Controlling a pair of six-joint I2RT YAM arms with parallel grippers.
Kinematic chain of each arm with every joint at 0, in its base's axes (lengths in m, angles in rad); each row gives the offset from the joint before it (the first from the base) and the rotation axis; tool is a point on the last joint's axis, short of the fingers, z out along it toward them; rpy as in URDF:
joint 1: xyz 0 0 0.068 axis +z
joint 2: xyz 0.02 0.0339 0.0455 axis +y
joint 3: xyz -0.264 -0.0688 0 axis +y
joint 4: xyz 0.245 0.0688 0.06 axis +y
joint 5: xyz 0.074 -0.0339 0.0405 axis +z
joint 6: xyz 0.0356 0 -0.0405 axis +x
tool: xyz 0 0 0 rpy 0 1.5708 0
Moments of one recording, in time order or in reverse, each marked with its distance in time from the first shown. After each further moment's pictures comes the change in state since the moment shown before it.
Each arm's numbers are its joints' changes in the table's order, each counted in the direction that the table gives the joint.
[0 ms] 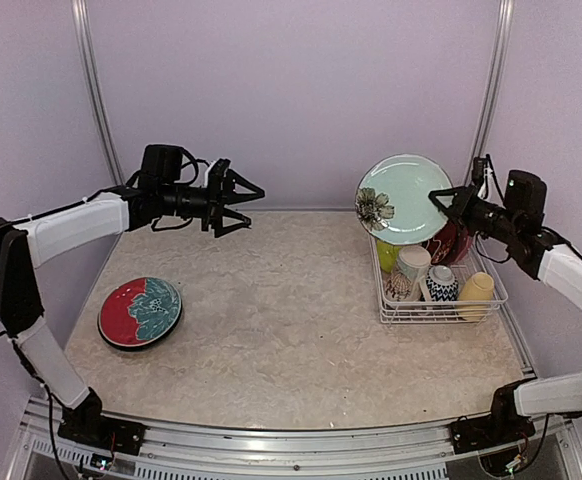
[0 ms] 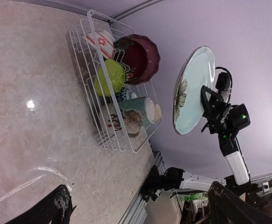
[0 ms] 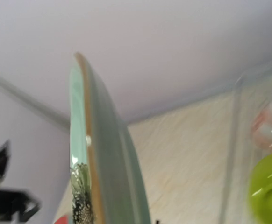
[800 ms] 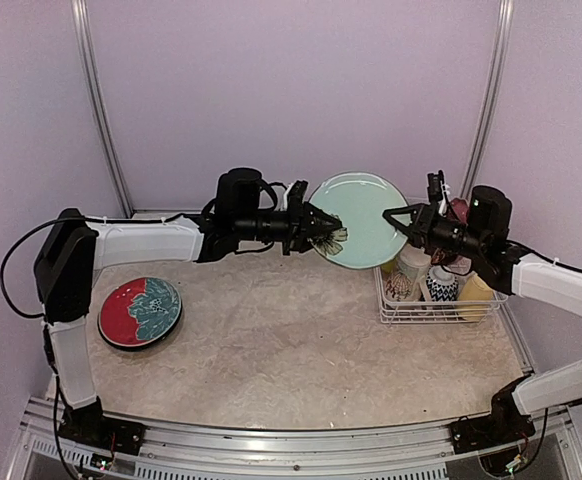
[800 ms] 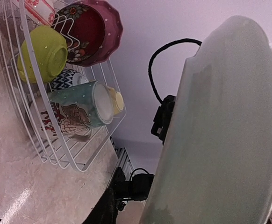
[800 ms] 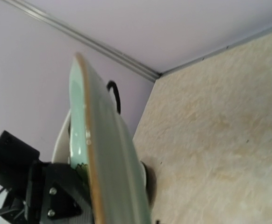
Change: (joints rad) left arm -0.342 0.322 -0.099 -0.509 0.112 -0.366; right arm 0.262 0.130 0.133 -0.325 0.093 0.234
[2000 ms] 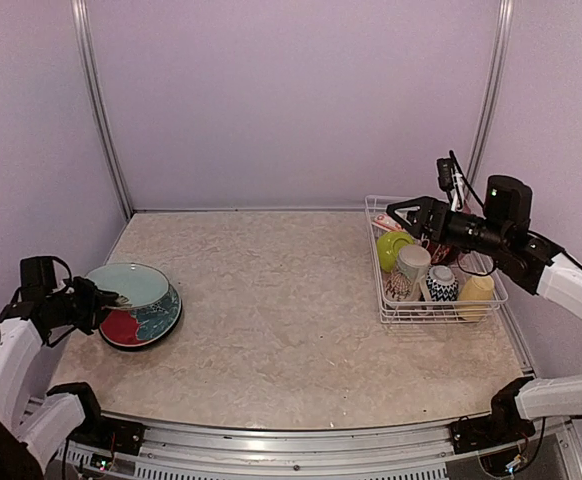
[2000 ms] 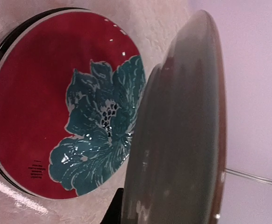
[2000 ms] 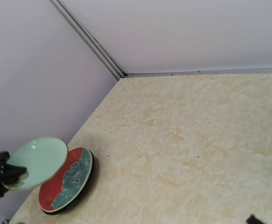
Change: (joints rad) left arm 1.028 -1.251 0.946 0.847 0.191 0.066; right arm 0.051 -0.173 -0.085 0.351 -0.125 -0.437
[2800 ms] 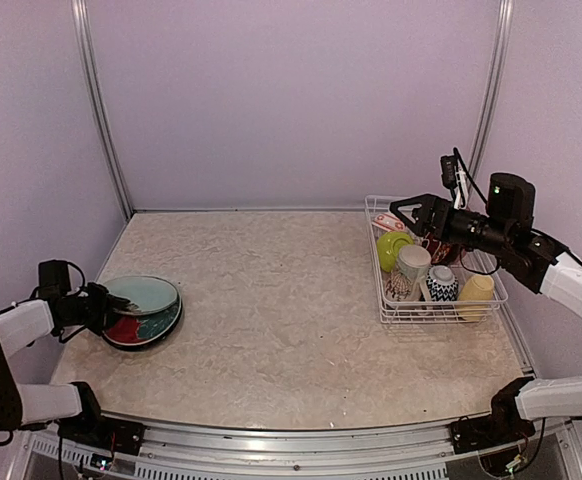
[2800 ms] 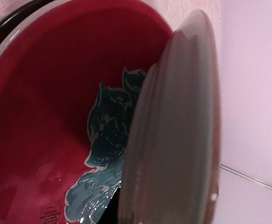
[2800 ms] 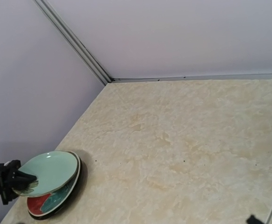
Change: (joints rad) left arm 0.054 0.350 0.091 -0.290 -0.099 0.011; right arm 0.000 -0.017 -0.024 0.052 -0.053 -0.030
